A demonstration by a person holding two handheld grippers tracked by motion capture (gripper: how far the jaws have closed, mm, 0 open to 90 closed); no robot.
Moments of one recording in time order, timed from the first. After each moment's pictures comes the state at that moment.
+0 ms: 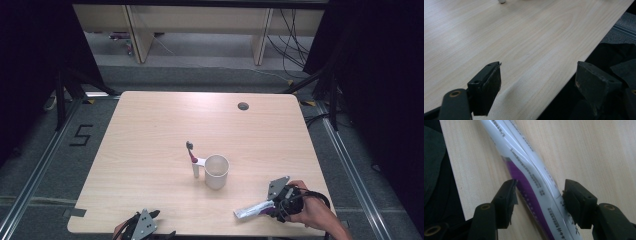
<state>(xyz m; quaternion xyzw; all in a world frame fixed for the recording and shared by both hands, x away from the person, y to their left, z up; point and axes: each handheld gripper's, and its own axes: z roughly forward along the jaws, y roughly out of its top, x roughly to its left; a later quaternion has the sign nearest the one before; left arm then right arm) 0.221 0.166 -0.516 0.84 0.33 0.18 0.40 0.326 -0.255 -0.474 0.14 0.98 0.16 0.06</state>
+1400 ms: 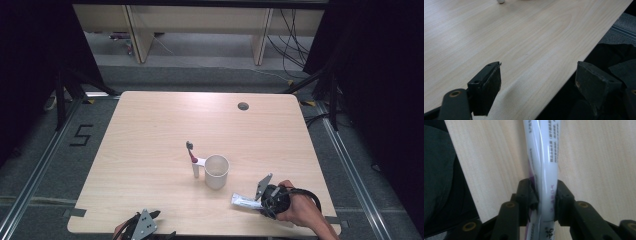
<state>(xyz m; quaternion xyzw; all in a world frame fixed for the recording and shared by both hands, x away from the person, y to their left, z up) 0.221 0.166 -0.515 0.84 0.32 0.18 0.40 0.327 -0.223 -0.473 0.17 0.98 0.09 0.02</state>
